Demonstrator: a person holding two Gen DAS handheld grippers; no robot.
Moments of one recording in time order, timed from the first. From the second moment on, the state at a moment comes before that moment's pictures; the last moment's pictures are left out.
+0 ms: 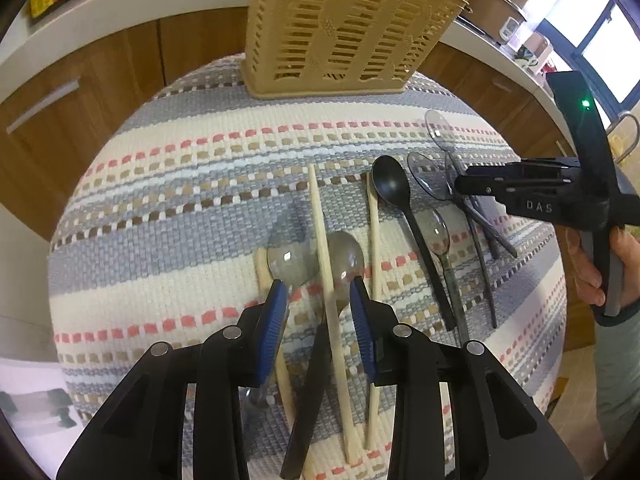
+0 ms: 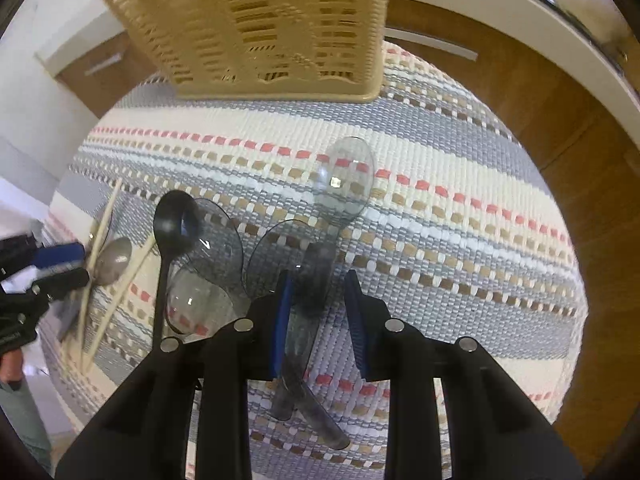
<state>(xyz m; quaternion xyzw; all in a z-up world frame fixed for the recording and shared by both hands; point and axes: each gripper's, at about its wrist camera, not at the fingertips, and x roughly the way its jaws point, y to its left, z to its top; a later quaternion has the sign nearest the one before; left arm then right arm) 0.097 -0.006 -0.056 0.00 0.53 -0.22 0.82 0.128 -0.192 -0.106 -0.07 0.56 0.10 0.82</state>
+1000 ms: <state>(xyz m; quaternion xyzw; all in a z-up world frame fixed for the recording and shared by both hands) 0.097 0.009 -0.041 -0.05 0.50 -0.23 0.84 0.127 -0.254 -0.083 0.01 0.54 0.08 0.83</state>
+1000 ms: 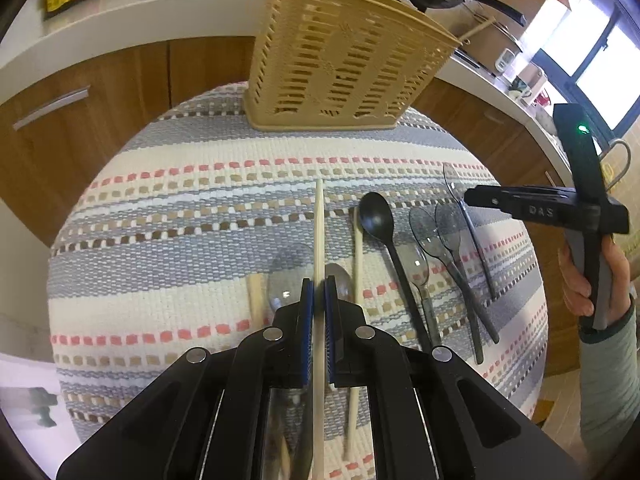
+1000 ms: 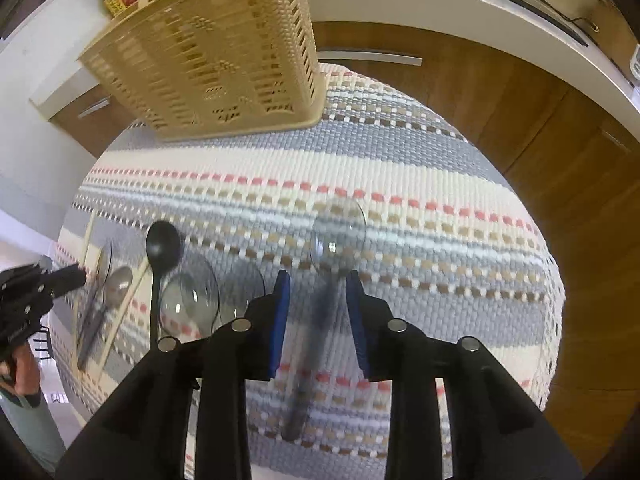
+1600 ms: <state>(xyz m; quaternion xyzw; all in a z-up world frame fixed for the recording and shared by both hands) 0.111 0.020 -0.014 -0.06 0.45 -0.24 0.86 0.158 -0.235 -0.090 -0.02 0.54 0.06 0.84</state>
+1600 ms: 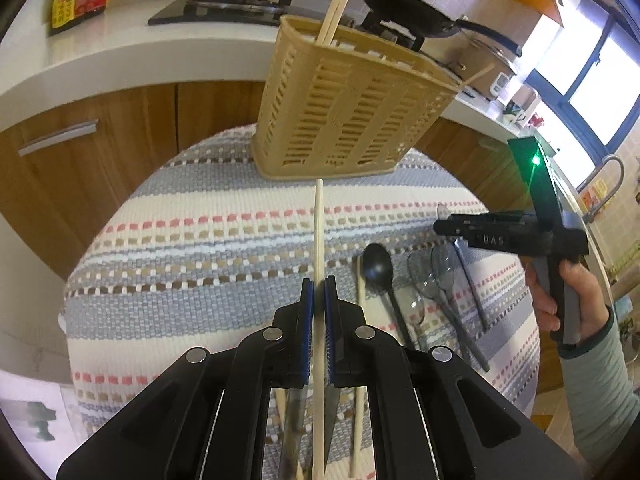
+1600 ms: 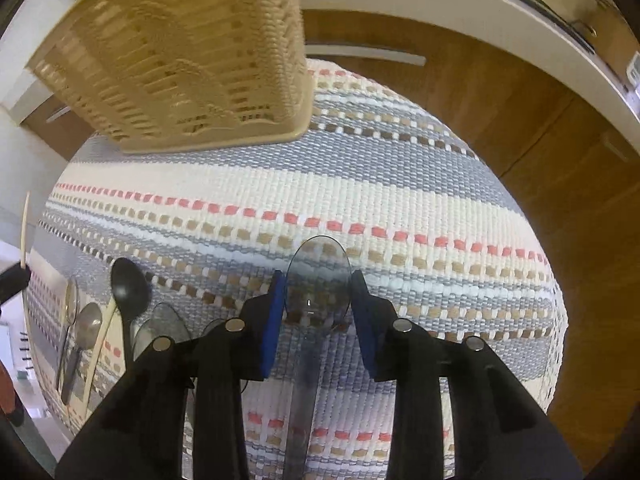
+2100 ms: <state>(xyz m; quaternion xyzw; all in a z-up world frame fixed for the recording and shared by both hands) 0.109 0.010 0.068 -0.09 0.33 -0.26 0.90 0.111 -0.221 0.034 -0.02 0.33 0.20 0.92</state>
